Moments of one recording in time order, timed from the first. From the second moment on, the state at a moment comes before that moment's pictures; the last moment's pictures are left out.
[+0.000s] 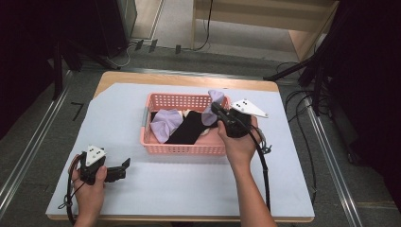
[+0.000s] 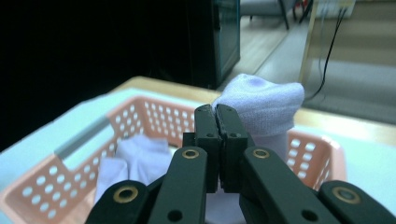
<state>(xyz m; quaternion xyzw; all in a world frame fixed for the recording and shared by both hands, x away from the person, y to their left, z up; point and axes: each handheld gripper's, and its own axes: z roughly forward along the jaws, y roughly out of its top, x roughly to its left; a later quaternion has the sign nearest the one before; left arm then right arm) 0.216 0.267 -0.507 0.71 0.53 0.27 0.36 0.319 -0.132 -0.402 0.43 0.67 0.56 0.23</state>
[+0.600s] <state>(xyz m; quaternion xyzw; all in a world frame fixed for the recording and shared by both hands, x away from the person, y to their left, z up) 0.215 0.267 -0.507 0.72 0.53 0.27 0.37 0.305 -0.198 -0.394 0.46 0.58 0.58 0.33</state>
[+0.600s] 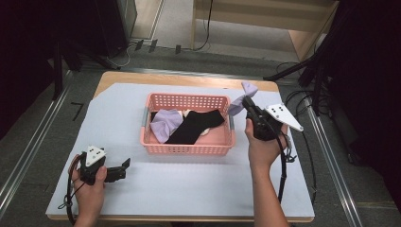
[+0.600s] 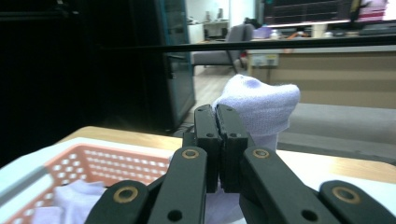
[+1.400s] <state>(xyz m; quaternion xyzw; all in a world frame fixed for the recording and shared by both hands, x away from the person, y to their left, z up) 0.215 0.267 -0.507 0.71 0.53 0.27 0.37 0.300 -0.243 -0.451 0.53 0.58 0.51 0.35</state>
